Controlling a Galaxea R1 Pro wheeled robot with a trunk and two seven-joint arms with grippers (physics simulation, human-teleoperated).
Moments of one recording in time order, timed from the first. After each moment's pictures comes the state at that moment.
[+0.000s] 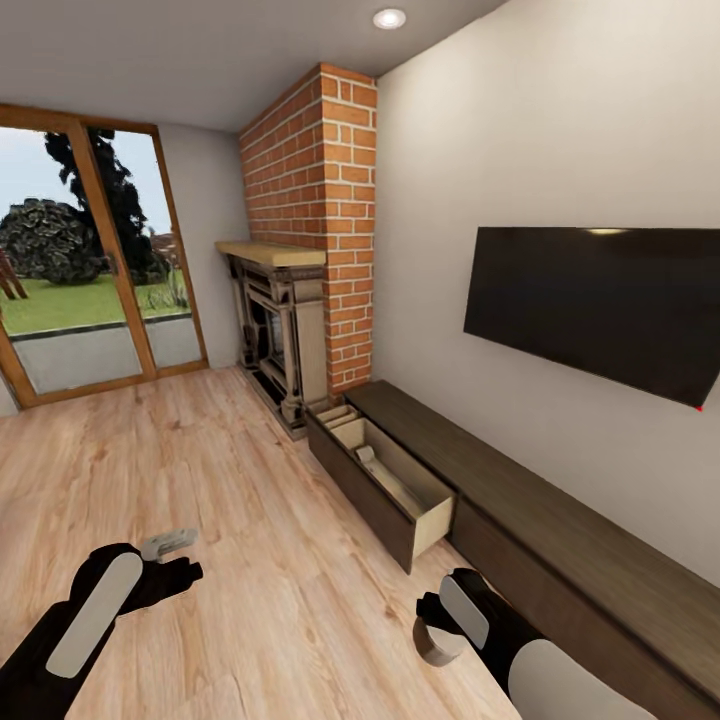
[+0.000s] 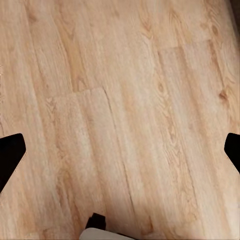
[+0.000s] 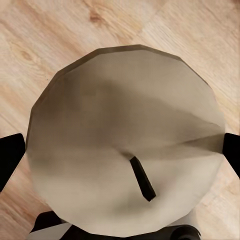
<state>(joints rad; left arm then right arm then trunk) -0.35 0.28 -0.07 -1.35 0.94 0.98 0.70 -0.64 0.06 0.39 -0.48 -0.78 0.57 -0.49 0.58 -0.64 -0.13</state>
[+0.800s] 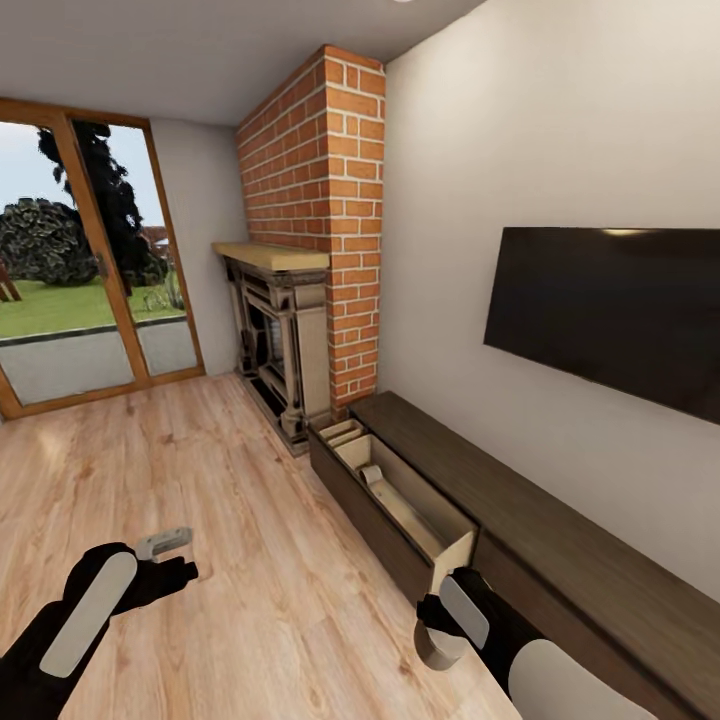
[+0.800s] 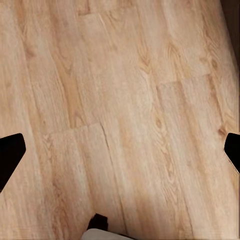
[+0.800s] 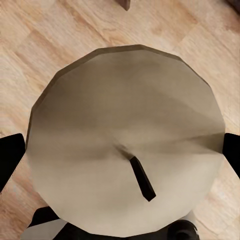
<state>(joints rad) -0.35 0.30 -0.07 -1.35 0.95 0.98 0.70 -0.64 0.06 0.39 -0.48 -0.78 0.59 -0.49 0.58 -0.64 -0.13</state>
